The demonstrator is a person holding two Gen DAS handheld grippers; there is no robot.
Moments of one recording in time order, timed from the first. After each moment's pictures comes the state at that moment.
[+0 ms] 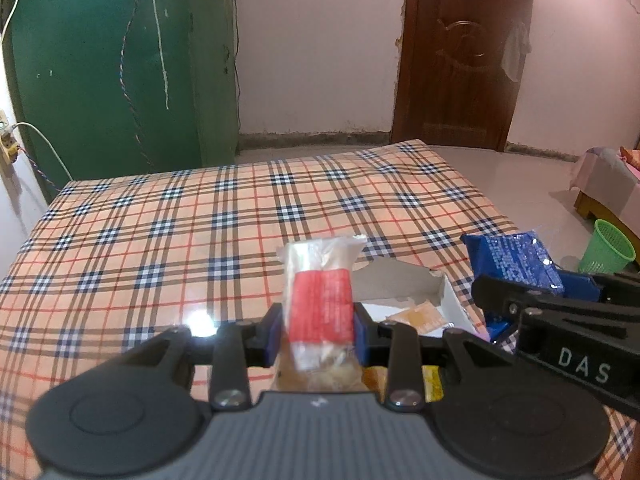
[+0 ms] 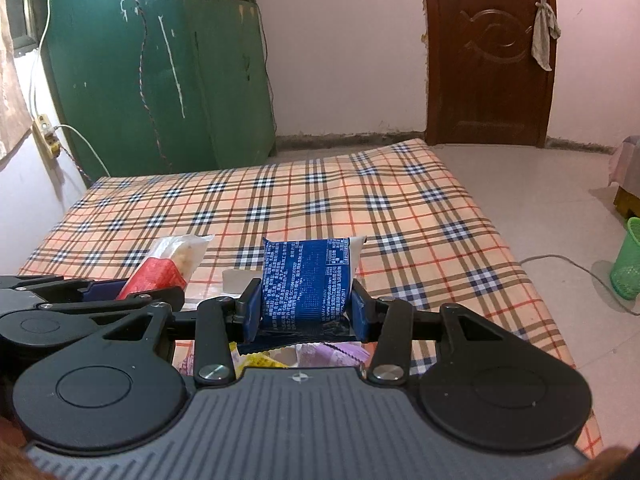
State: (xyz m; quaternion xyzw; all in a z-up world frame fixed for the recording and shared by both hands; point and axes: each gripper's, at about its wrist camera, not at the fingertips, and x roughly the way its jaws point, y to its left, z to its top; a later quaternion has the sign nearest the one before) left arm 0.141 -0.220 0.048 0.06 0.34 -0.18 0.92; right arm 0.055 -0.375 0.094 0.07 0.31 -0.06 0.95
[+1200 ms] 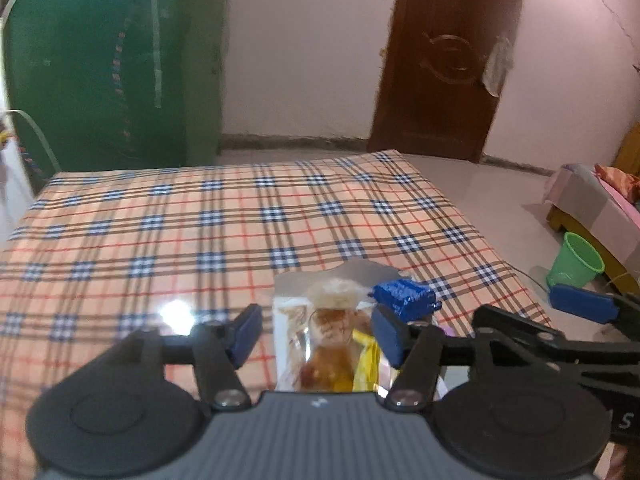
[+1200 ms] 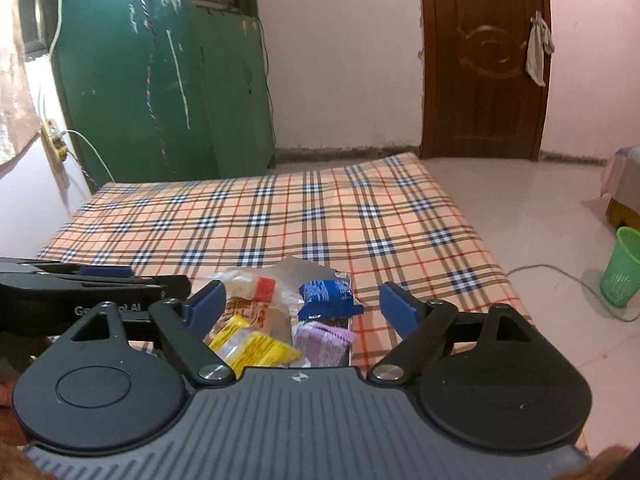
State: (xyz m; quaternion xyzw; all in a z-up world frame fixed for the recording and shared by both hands) left arm 0.105 -0.195 0.076 0.03 0.34 -0.21 0.92; right arm 0.006 -0.374 0.103 0.05 0.28 -0.07 0.96
